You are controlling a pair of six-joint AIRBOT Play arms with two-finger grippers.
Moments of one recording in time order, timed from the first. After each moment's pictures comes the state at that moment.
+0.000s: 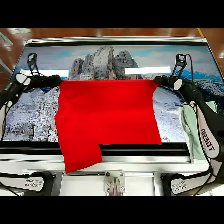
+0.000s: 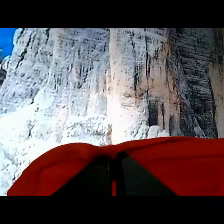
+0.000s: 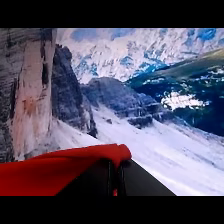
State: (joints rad) left arm 0.07 -1.58 1.30 1.00 -0.59 -1.27; right arm -0.01 -1.66 1.29 -1.36 0.37 1.56
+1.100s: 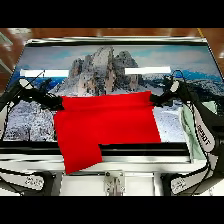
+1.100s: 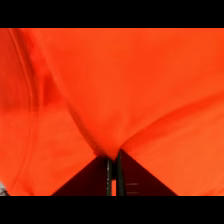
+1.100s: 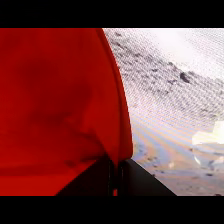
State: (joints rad) left arm 0.12 -1.64 1.28 1.13 -1.22 -1.32; right arm -0.01 -1.72 1.30 -1.31 0.94 1.57
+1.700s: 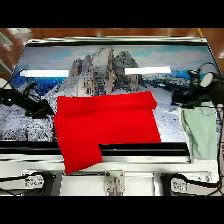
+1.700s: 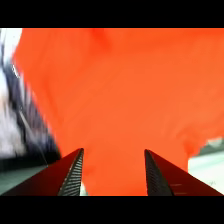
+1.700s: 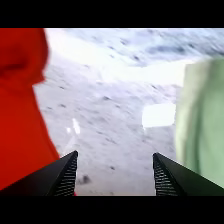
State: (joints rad) left arm 0.28 -1.44 1.18 1.13 -1.52 -1.38; right arm -0.23 -1.44 1.28 -1.47 1.28 1.46
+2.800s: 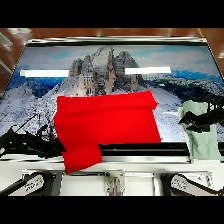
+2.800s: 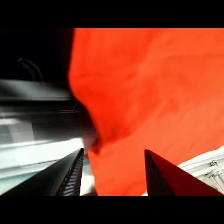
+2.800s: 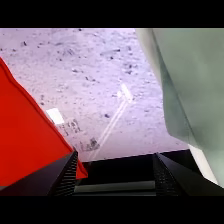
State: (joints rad) left arm 0.34 -1.16 0.41 1.04 -1.29 -1.30; right arm -0.53 -1.33 0.97 -1.24 1.30 1.32
